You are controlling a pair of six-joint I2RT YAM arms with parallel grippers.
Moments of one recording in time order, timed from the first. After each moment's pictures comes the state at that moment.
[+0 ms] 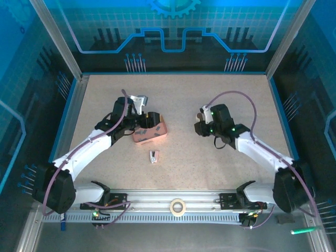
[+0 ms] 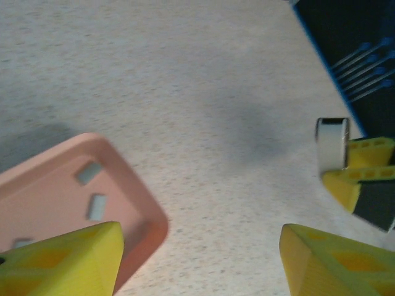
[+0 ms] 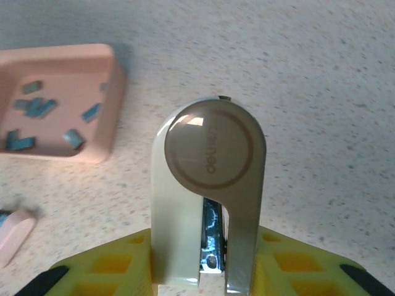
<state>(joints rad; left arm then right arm) -0.39 1.27 0.89 -0.18 0.36 -0.43 0.46 1.23 0.79 -0.30 -0.11 0.16</state>
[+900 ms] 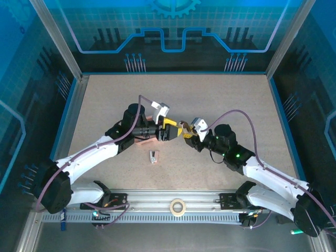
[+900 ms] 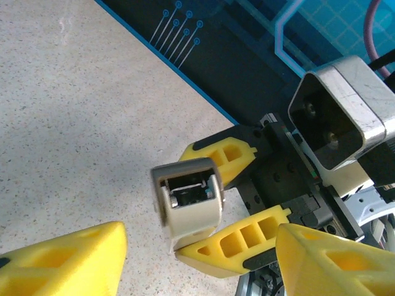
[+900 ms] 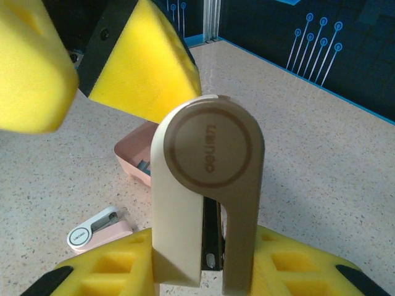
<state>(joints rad) -0.60 1.27 0.84 0.11 0.65 -0.40 0.67 0.96 0.52 0.13 -0.20 -0.11</state>
